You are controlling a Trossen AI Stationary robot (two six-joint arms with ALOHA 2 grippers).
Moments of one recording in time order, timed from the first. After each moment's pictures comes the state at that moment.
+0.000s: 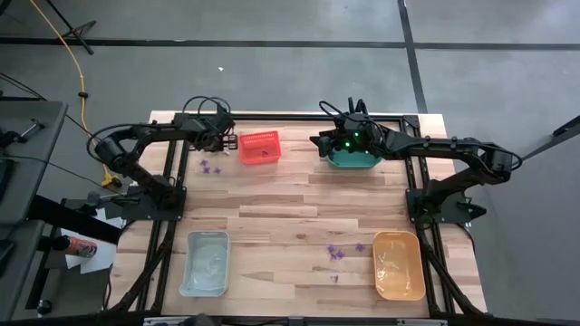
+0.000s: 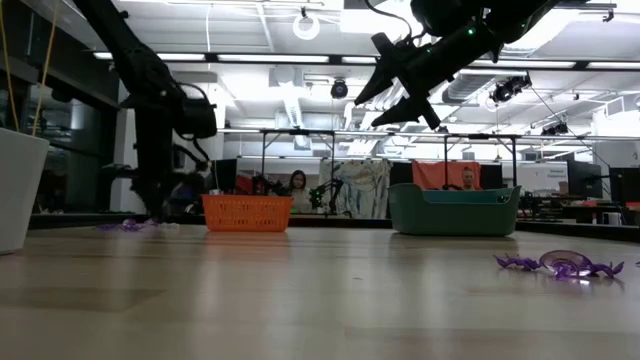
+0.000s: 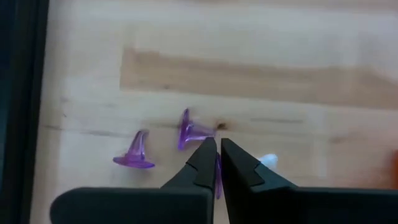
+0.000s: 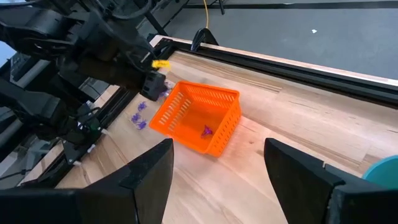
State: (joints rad) left arm 0.82 1.52 0.71 -0.50 -0.31 -0.77; right arm -0.37 1.37 0.89 0.03 0.08 0.62
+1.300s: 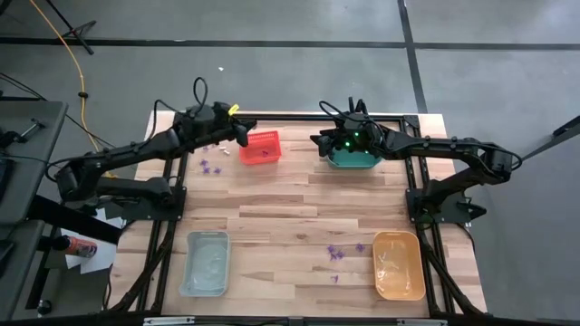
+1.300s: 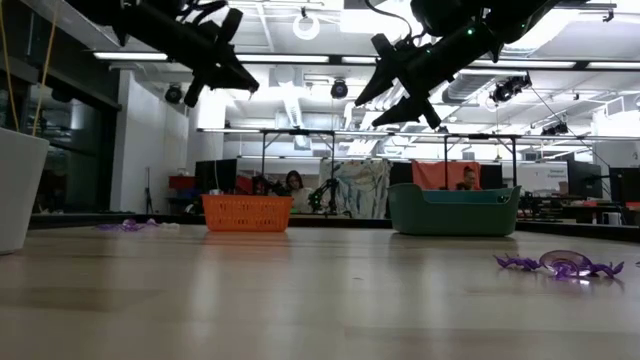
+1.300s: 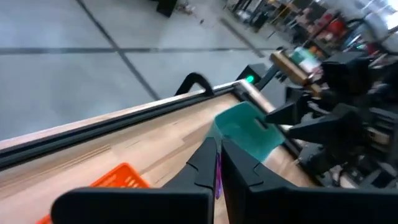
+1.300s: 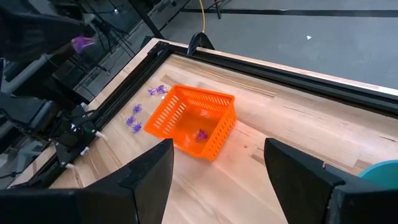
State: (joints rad) left arm 0.53 1.06 0.74 0.03 -0.03 -0.54; right arm -0.37 1.37 0.89 0.03 0.10 0.60
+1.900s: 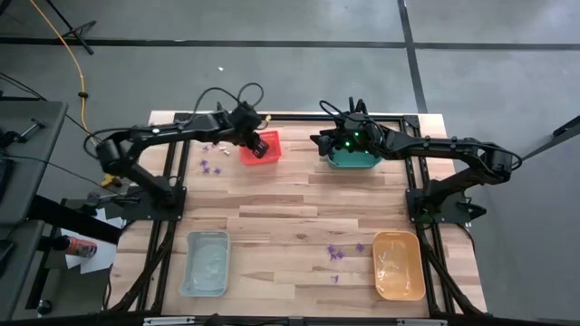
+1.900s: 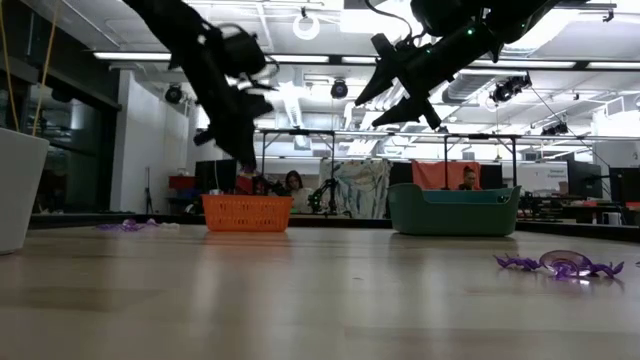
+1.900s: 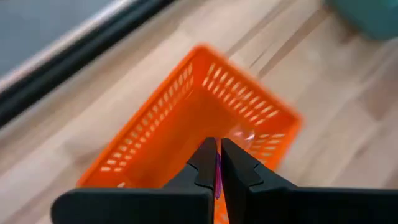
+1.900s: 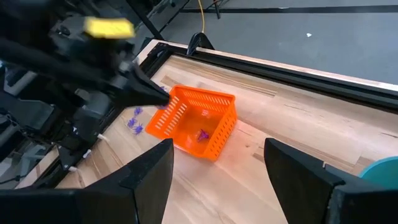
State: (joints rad) left arm 0.55 1.52 1.01 -0.46 -0.08 -0.26; right arm -0.37 1.37 0.89 0.03 0.10 0.63
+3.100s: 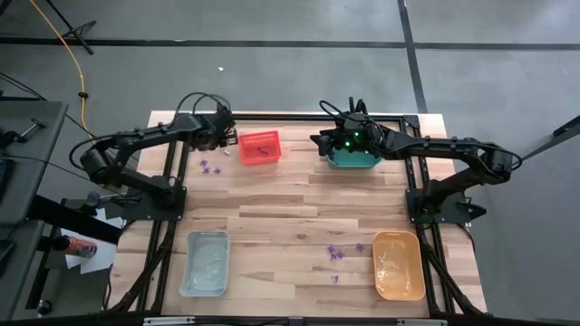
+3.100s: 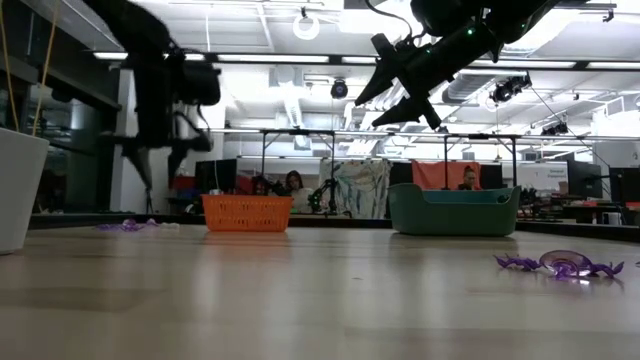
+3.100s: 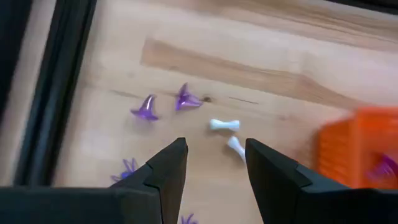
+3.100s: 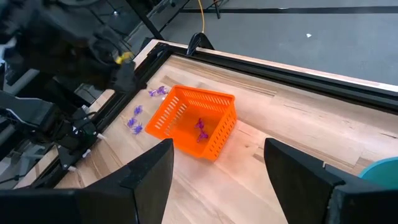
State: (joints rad) left arm 0.72 1.37 0.82 -0.76 -0.34 -1.01; right arm -0.37 1.37 0.89 0.03 0.11 0.62
